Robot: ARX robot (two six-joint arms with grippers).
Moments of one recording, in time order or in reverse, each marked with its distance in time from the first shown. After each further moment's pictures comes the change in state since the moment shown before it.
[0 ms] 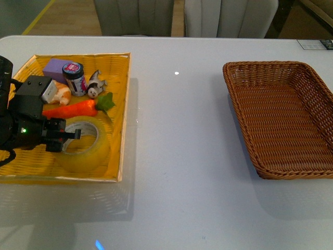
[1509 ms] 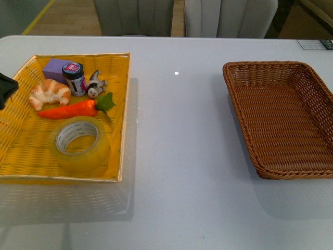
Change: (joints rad) left arm 0.107 -0.555 -0.318 0.060 0.048 -0.058; right arm 0.000 0.000 0.000 0.000 0.000 0.000
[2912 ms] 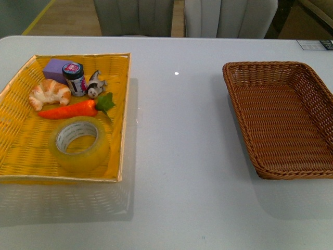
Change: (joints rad) left arm -0.077 -1.699 -0.566 -0.517 -0.145 -0.002; right arm 0.000 0.000 0.000 0.000 0.000 0.000
